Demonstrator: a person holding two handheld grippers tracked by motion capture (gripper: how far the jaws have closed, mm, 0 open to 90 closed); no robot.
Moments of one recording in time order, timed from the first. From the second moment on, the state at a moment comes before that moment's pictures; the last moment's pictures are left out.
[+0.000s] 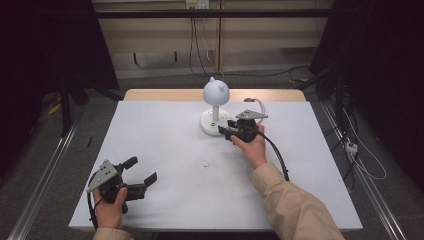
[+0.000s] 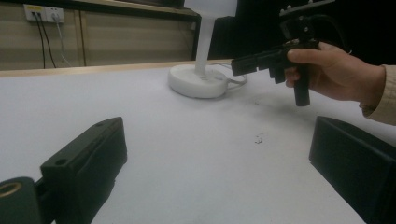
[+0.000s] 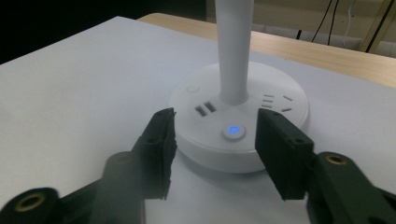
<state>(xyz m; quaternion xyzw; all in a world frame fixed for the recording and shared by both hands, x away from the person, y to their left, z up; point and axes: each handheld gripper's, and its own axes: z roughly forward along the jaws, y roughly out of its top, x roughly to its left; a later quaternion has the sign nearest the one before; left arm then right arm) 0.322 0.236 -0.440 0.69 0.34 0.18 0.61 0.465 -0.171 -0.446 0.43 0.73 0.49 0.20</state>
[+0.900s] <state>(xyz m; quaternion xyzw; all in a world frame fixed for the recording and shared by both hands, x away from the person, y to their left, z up) 0.322 0.236 -0.439 0.69 0.34 0.18 0.61 0.412 -0.201 -0.430 0.40 0.75 0.49 0.18</state>
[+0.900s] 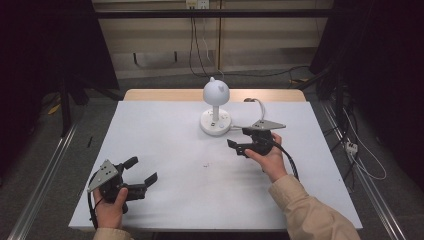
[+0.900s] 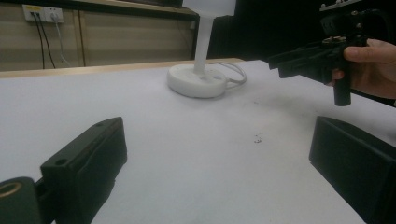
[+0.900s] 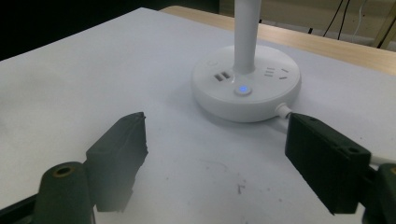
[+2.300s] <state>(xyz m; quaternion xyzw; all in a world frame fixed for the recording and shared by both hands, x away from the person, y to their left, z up) 0.323 0.235 -0.439 0.70 0.34 0.18 0.61 0.355 -0.240 -0.439 0.39 0.76 0.48 0.19</state>
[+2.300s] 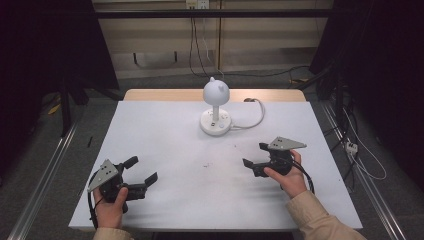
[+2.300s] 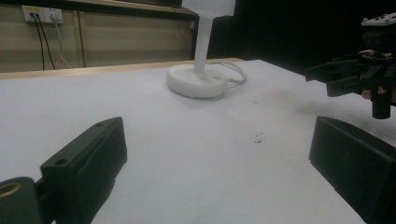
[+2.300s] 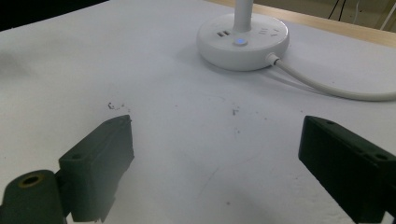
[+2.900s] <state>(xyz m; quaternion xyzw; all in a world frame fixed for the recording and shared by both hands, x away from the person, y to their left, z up) 0.322 0.235 -0.438 0.69 0.34 0.18 0.61 0.339 -0.252 -0.441 0.38 0.77 0.48 0.19</state>
